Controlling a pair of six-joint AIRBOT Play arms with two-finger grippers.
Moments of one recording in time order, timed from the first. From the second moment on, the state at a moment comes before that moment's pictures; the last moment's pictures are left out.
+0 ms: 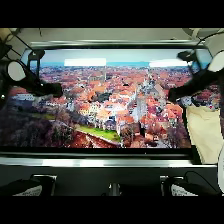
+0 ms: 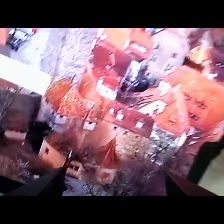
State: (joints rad) left arm -0.20 -1.32 1.48 1.59 -1.36 -1.73; right arm -0.02 -1.37 1.55 -1.47 1.53 1.16
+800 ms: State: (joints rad) left arm -0.22 -1.24 1.31 1.61 -1.29 -1.81; right arm 0.10 -1.39 1.41 -1.50 1.61 1.19
